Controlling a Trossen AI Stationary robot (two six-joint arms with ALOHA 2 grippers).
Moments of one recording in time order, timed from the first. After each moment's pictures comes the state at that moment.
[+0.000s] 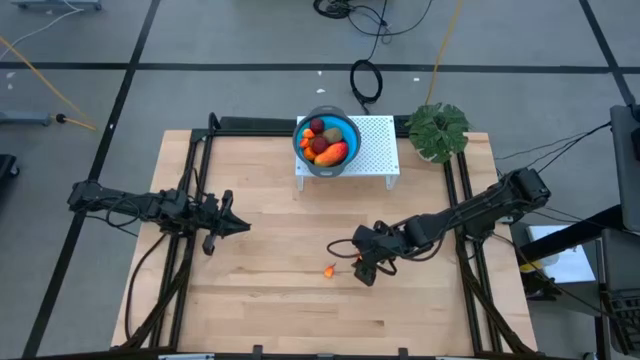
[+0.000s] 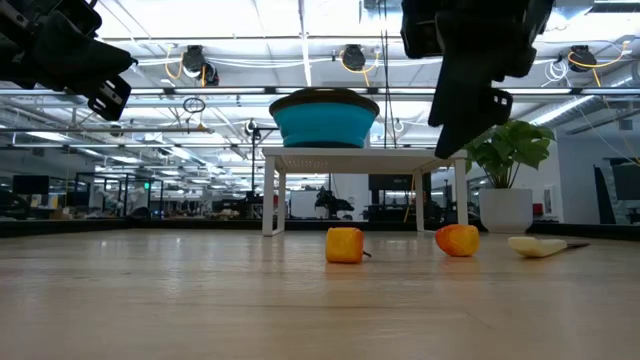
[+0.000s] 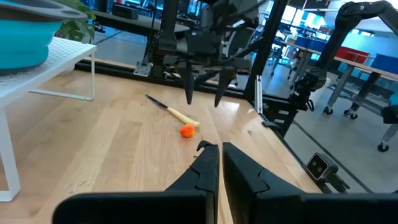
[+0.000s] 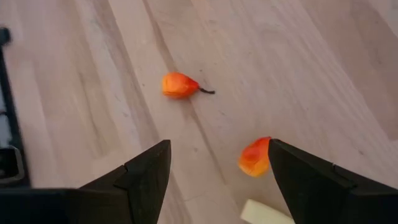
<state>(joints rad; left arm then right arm) -0.18 0.22 0.12 0.03 0.03 -0.23 0.34 1.56 1.04 -0.48 0.13 0.79</state>
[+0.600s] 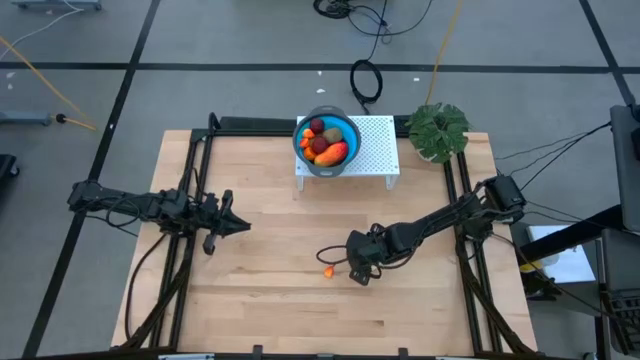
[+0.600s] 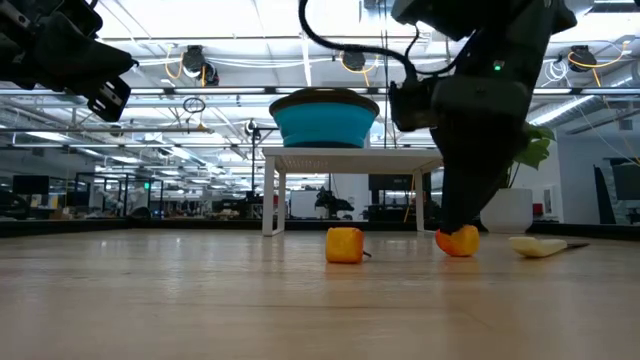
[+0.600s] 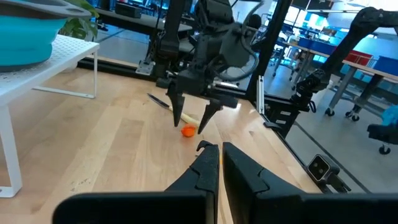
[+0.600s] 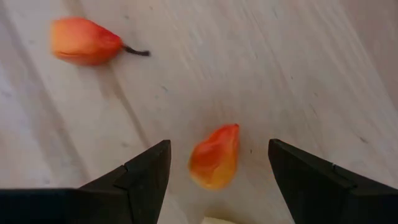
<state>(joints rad) -0.18 0.22 0.12 0.03 0.02 -0.25 0.31 1.76 1.04 -0.50 0.13 0.78</state>
